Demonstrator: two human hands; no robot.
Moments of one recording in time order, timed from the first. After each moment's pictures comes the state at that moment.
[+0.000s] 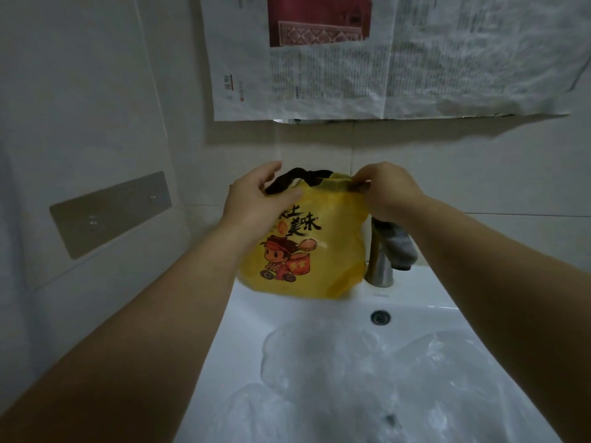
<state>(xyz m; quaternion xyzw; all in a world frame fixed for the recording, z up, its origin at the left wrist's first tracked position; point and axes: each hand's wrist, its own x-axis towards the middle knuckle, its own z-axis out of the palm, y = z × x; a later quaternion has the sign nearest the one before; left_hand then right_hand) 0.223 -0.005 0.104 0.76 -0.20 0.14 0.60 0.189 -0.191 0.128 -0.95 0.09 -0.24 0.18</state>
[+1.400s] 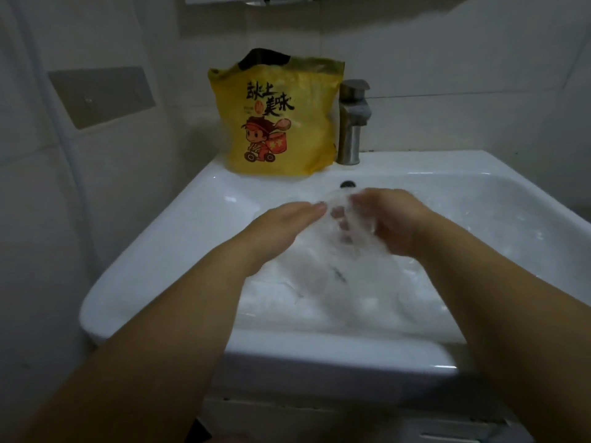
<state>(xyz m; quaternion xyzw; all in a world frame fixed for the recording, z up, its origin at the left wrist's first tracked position) 0.068 0.015 -0.037 0.82 -0.21 -0.17 0.51 0.000 -0.151 -0.014 -0.60 0.13 0.01 0.79</state>
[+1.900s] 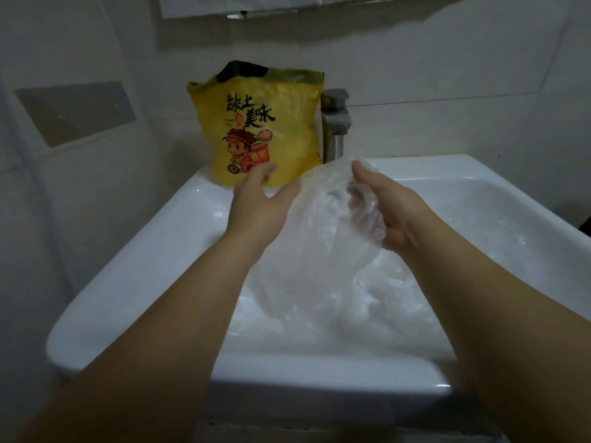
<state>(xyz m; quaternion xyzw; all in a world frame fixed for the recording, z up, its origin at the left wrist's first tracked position) 0.073 -0.013 -0.014 0.80 -0.17 0.08 0.58 0.002 -0.162 0.000 -0.48 0.10 -0.07 0.87</state>
